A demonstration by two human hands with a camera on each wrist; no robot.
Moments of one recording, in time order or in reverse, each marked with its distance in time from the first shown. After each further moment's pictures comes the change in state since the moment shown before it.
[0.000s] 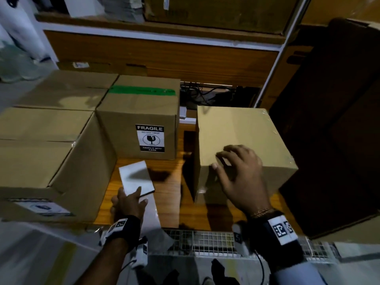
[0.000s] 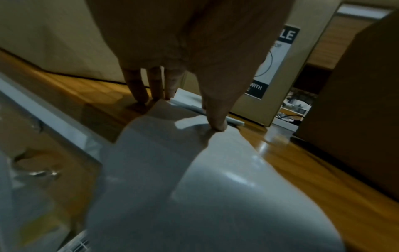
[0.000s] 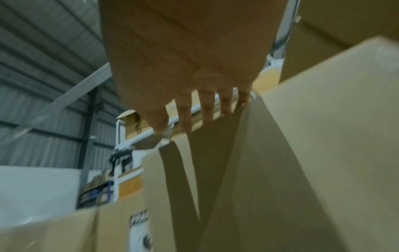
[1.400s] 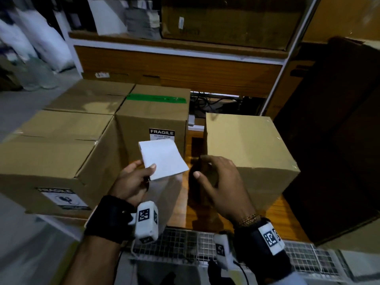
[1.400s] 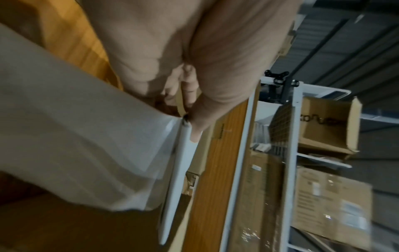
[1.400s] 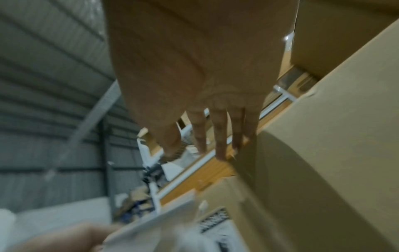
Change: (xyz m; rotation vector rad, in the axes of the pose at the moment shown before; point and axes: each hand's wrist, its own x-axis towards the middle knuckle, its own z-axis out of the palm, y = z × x) left_hand -0.060 0.049 -0.160 -1.590 -0.439 0.015; right_hand -0.018 -0.074 -0.014 0.347 -0.178 0.009
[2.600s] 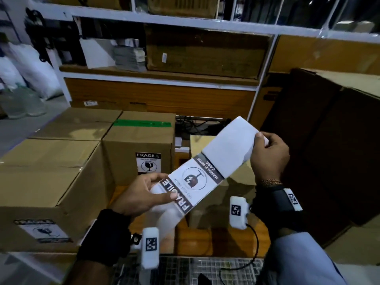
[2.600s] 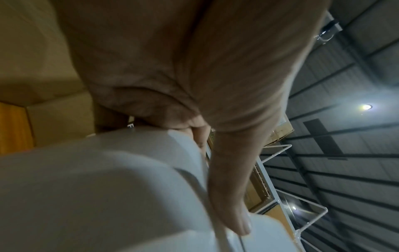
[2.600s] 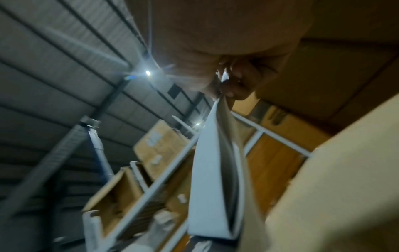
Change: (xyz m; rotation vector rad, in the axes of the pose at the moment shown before) left_hand -0.034 0.027 0.061 0.618 -0.431 0.119; right_hand 0.082 0.056 -0.106 0.253 0.882 0.357
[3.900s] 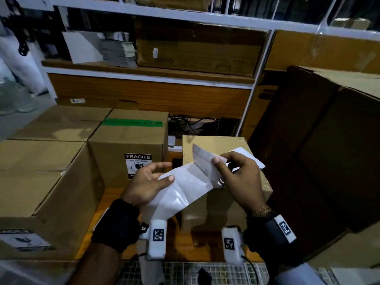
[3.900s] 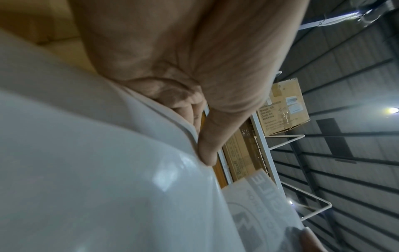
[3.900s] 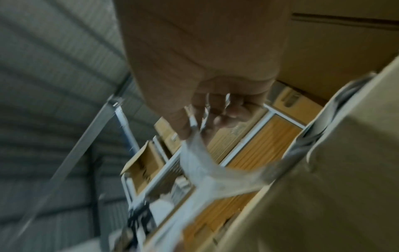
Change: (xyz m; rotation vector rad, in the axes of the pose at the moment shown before) left_hand 0.062 -0.004 0.019 -0.073 0.159 -0.023; right_hand -0.039 0.016 -0.007 0.015 -0.544 -0.260
